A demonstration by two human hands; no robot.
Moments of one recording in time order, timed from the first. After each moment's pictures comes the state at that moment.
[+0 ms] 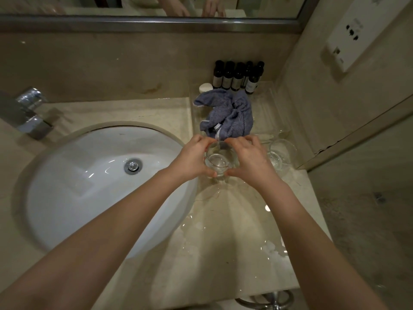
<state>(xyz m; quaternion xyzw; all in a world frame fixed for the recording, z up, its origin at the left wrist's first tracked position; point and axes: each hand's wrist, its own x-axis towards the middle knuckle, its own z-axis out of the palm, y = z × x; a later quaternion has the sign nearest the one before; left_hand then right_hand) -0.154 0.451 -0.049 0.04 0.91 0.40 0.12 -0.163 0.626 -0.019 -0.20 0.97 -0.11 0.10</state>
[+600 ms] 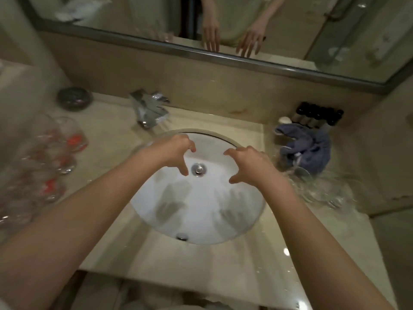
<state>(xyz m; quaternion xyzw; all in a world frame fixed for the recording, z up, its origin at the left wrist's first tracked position) -0.058 0.214 0.029 -0.03 0.97 0.13 0.19 -0.115 0.427 0.041 -0.36 0.92 0.06 0.16</state>
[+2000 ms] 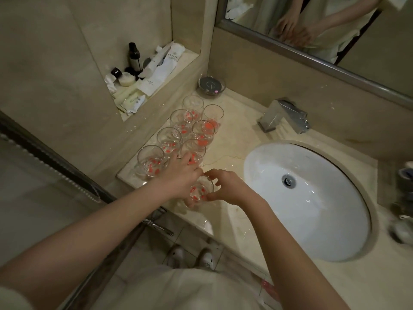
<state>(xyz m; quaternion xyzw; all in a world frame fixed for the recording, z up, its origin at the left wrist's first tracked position) 0.213 0.015 -0.008 -0.08 0.97 -0.01 0.21 0.104 0.147 -0.004 -0.44 0.81 -0.16 0.36</state>
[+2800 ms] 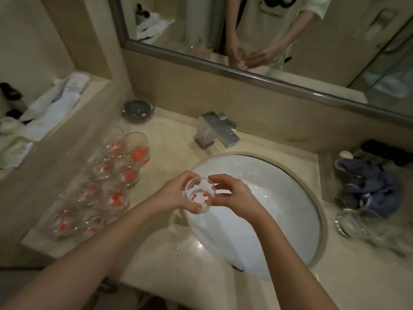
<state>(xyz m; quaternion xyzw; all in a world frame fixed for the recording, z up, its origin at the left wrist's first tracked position) 0.059 0.086 -0.031 -0.17 0.79 0.58 0.08 -0.037 0.264 -0.002 -0.22 0.77 -0.48 0.36</state>
